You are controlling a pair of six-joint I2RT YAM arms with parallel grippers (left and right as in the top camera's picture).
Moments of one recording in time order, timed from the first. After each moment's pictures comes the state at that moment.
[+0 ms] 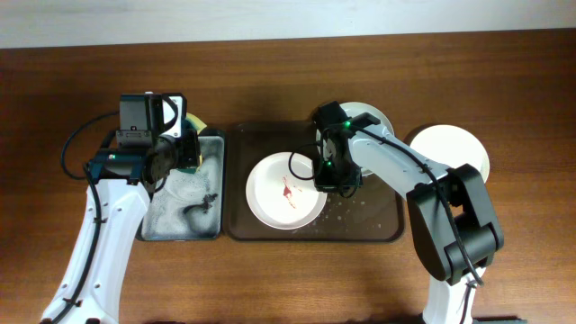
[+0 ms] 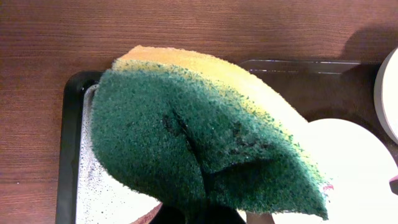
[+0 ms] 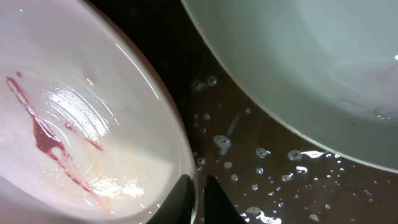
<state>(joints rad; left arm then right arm) -0.05 1.43 1.19 -0.71 0.08 -0.06 0.42 2.01 1.39 -0.92 -0.19 0.39</state>
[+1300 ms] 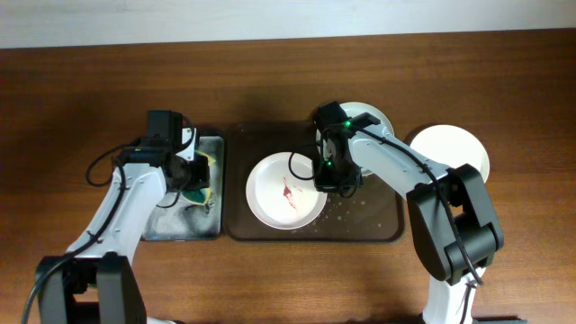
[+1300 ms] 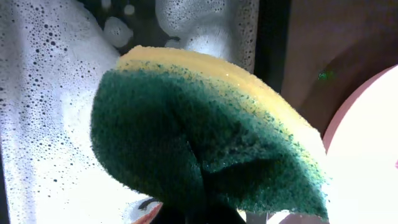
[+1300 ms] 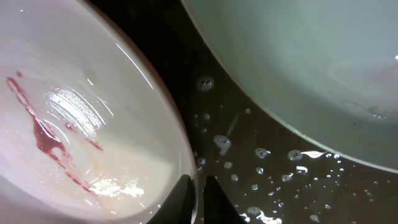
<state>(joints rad) -0.05 1.63 1.08 -0.72 0.07 -0.10 0.42 2.01 1.39 -0.92 -0.19 0.39</state>
